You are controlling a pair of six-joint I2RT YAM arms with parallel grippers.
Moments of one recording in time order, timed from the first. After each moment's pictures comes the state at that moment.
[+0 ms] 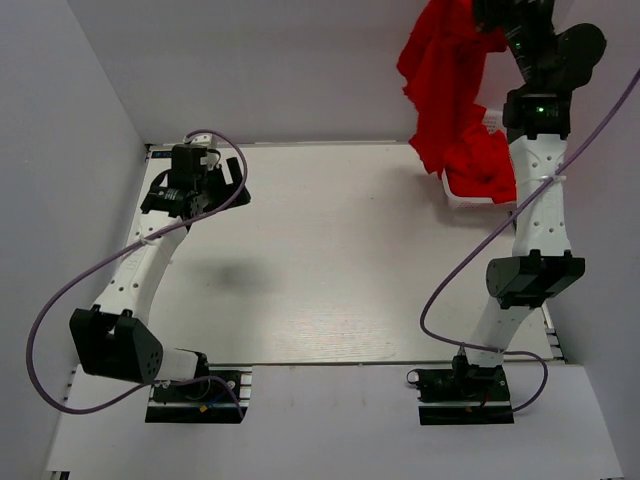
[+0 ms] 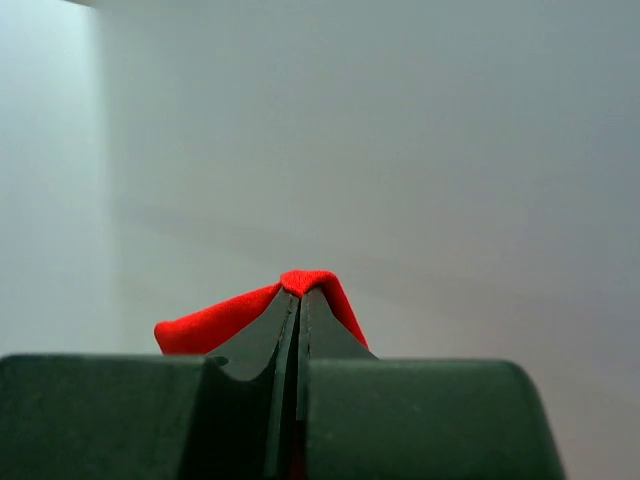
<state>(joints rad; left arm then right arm) -0.17 1.37 1.32 -0.64 0.02 -0.34 0.01 1.84 2.33 0.28 -0.51 0.37</state>
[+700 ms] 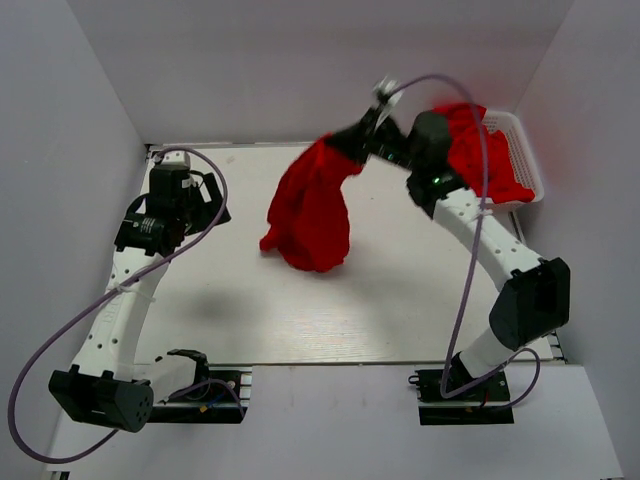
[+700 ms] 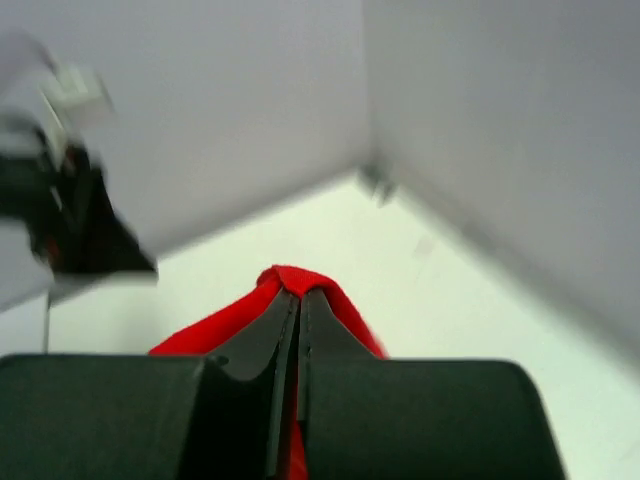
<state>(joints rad) -0.17 1.14 1.28 -0.83 -0.16 -0.39 0.45 1.60 1.57 0.28 -0.66 0.25</state>
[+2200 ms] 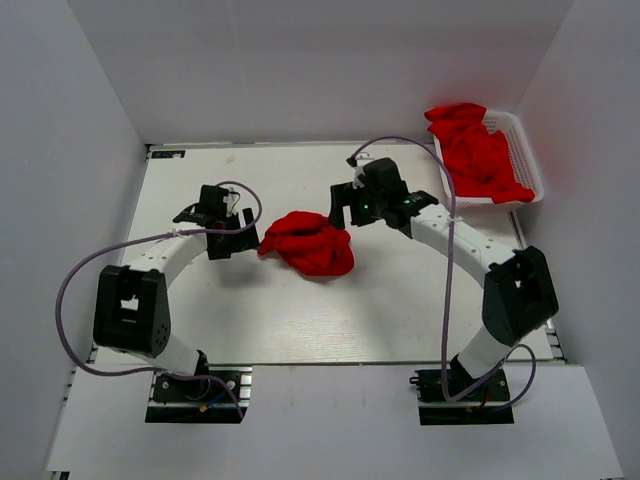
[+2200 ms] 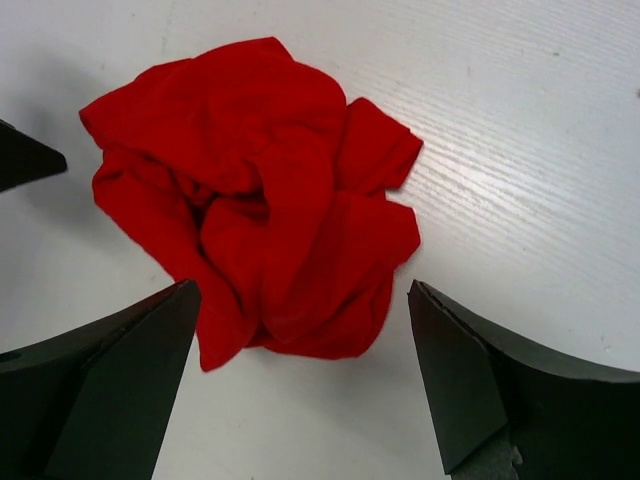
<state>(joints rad) -0.17 1.48 0.98 -0.51 0.08 -0.37 0.59 1.59 1.24 -0.32 -0.15 0.25</state>
